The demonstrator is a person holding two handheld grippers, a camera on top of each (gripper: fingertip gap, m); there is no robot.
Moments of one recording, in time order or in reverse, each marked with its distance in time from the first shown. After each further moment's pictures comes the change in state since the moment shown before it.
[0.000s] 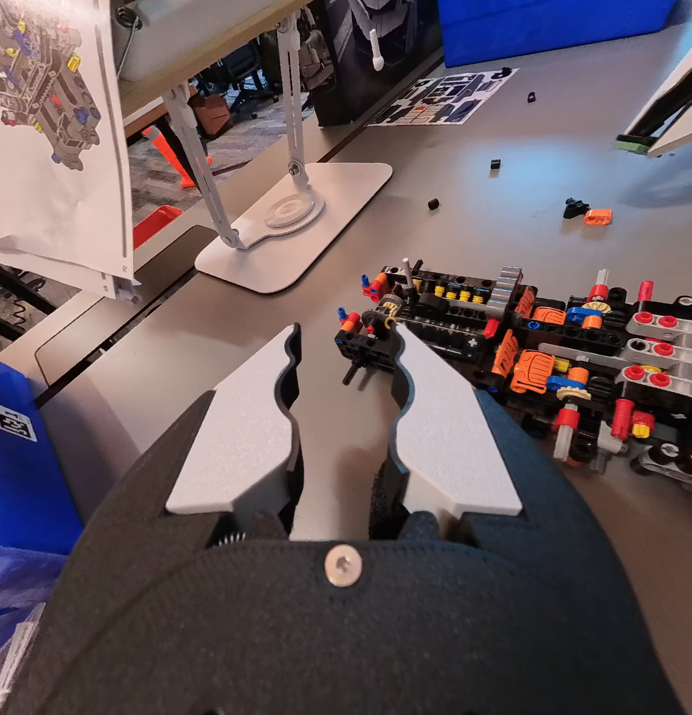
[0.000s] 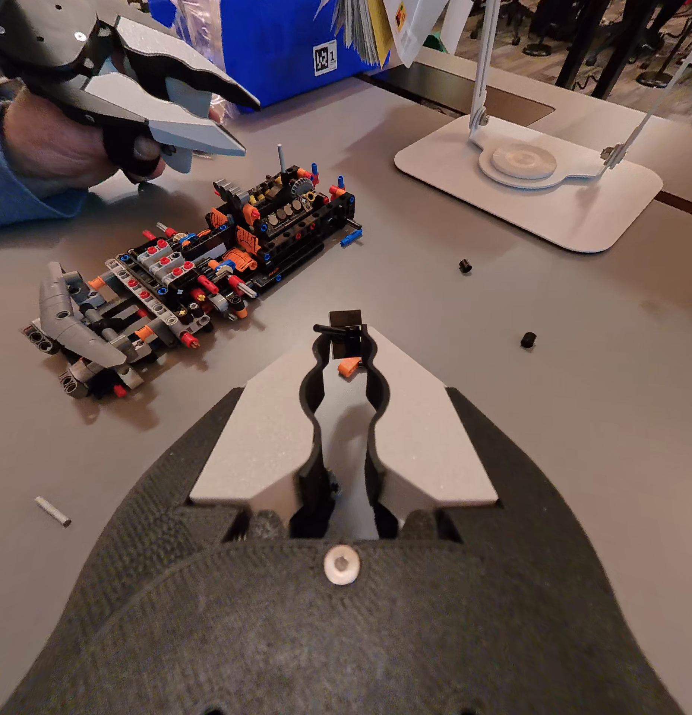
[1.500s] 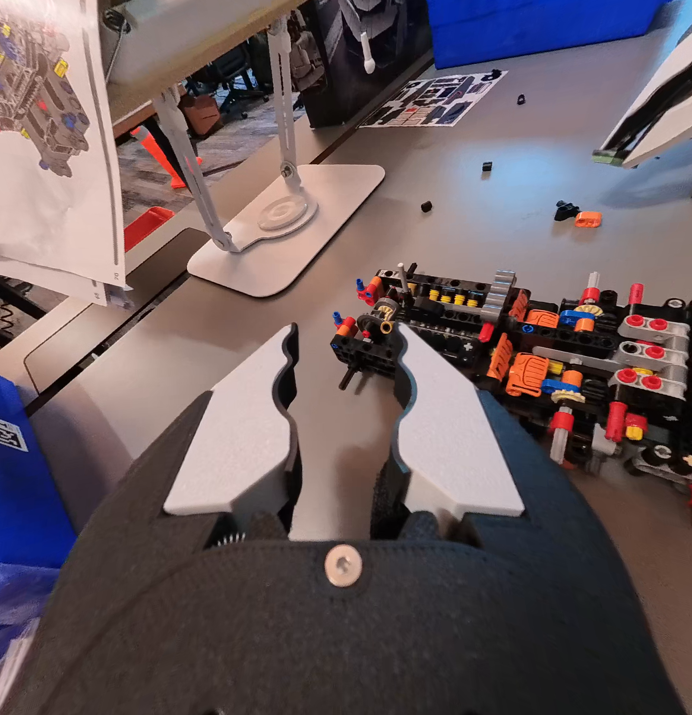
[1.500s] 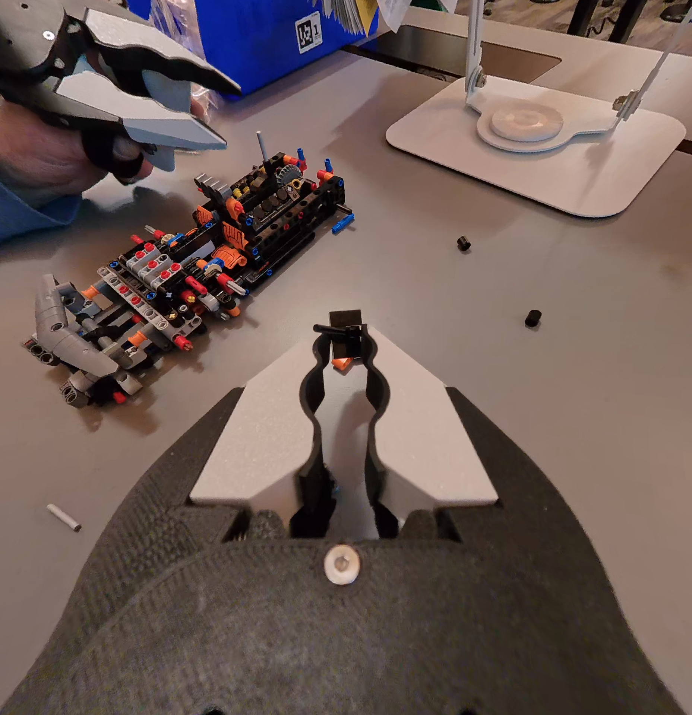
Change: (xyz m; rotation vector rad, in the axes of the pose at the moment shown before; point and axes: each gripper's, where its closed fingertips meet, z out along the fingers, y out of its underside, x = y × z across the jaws) left arm 0.002 -0.002 0.002 -0.001 0.023 0.002; right arm 0.007 0.006 0.003 -0.042 -0.007 0.083
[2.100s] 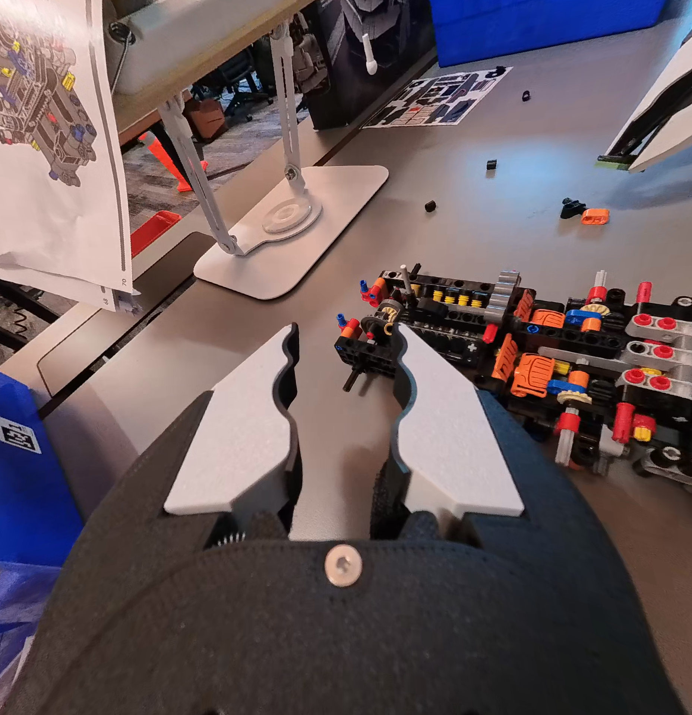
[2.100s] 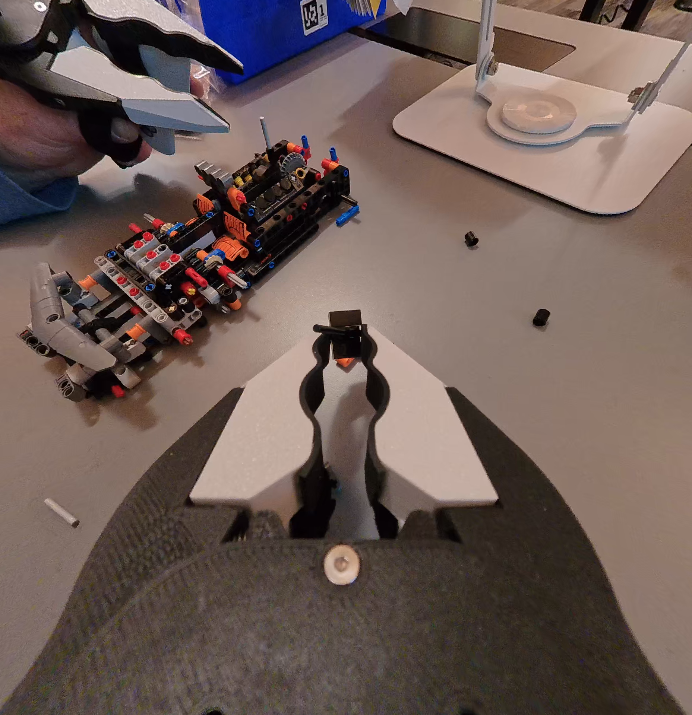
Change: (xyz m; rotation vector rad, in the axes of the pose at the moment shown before) left arm -0.002 -0.001 0.000 0.000 -0.013 0.020; right arm -0.002 0.004 0.003 -0.028 -0.006 -0.016
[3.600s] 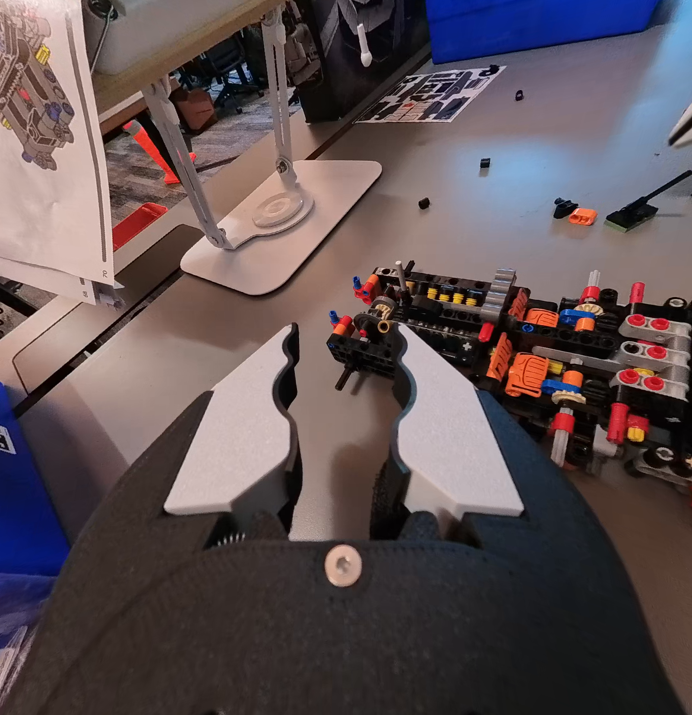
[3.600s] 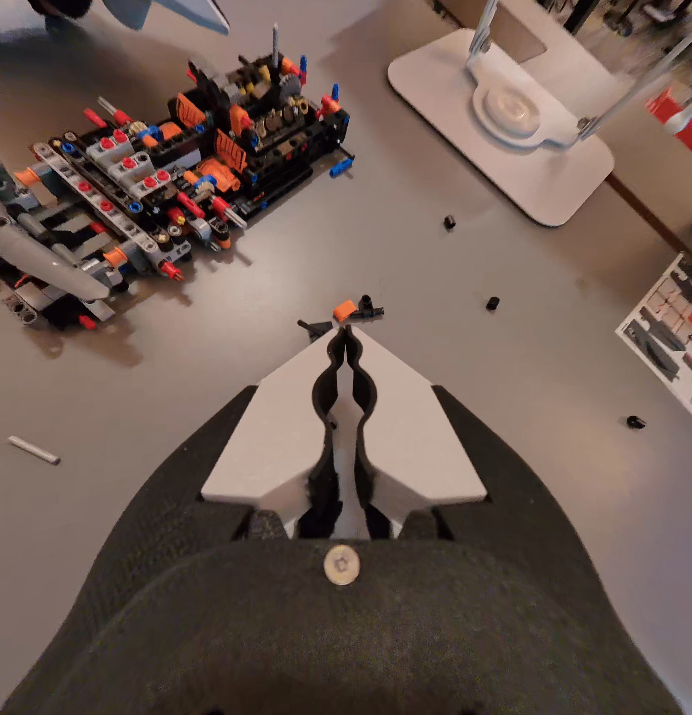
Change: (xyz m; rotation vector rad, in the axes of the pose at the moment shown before) left arm 0.003 0.003 0.003 -0.007 0.024 -0.026; right arm -0.010 0.009 -0.024 -0.180 0.184 -0.250
